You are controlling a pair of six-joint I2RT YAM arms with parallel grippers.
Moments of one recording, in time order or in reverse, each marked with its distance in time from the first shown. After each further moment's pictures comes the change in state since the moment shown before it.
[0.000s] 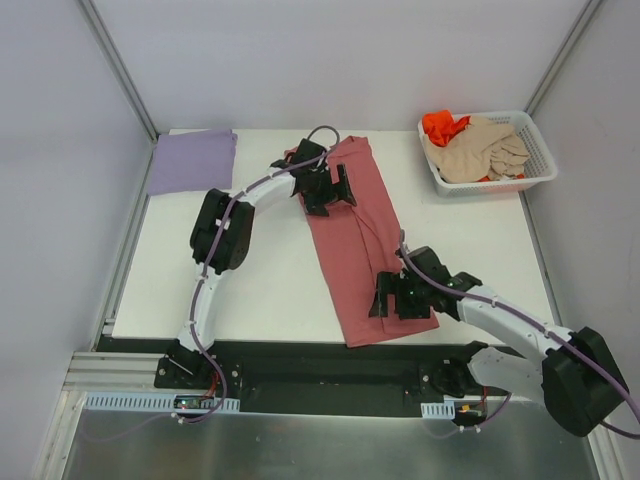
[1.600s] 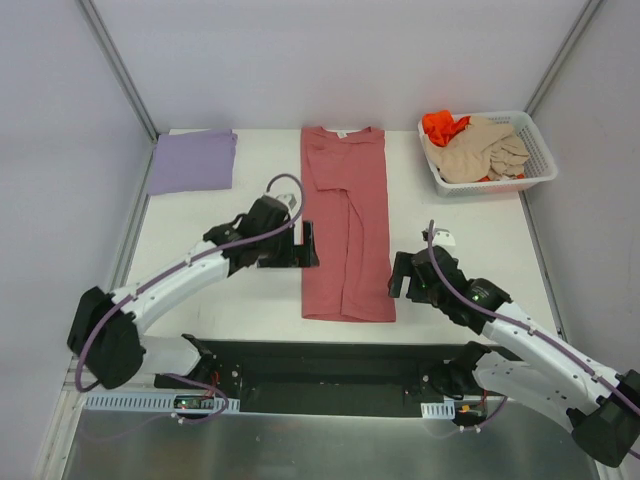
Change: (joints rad) left arm -0.158 -0.930 -0.760 -0.092 -0.262 0.112; right arm 0.170 -0.257 0.130 -0.167 0.564 0.109
